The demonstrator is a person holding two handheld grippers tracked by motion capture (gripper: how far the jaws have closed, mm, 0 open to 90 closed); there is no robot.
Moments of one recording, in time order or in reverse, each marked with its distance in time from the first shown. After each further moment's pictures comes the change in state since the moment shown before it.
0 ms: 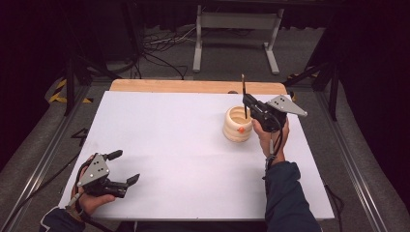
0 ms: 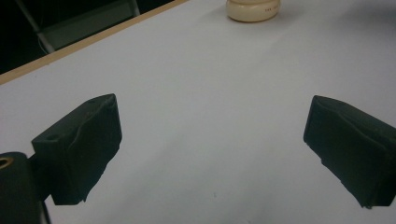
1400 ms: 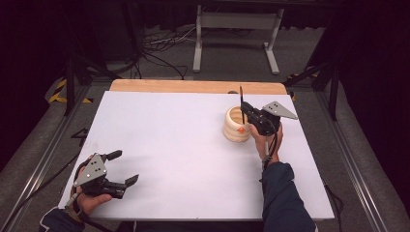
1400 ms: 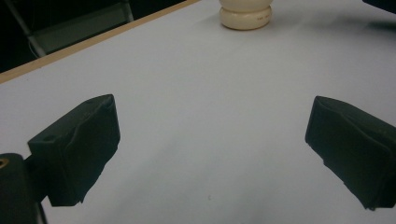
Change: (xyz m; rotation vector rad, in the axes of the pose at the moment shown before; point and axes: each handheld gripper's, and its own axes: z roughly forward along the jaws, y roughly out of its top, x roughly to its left) left arm 0.002 -0.002 -0.002 -0.030 -0.031 -0.019; right arm -0.015 -0.045 0.020 0.076 -0.009 0.059
